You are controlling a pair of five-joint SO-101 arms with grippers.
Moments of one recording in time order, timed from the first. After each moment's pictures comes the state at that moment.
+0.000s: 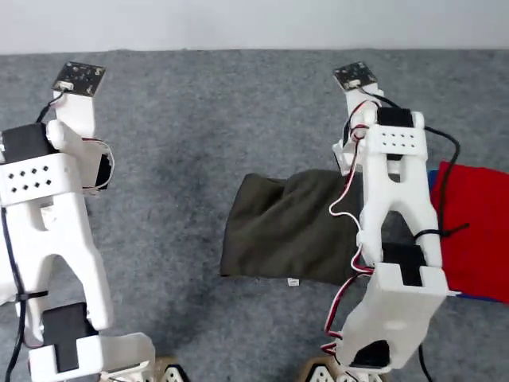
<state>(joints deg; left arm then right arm) -17.8 -5.0 -6.5 99.4 -13.1 1.0 19.3 -13.8 74.3 21.4</state>
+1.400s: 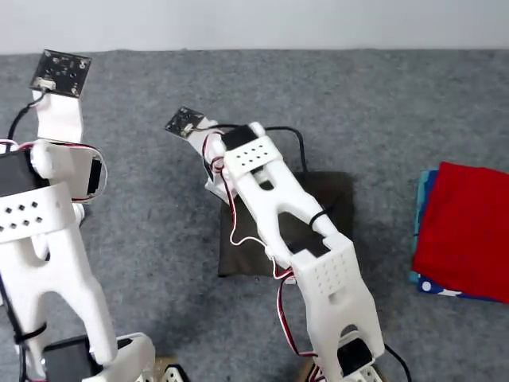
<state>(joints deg) -17.8 -16.7 -6.5 99.4 -13.1 -32.5 40.5 -33.6 78.1 25.1</state>
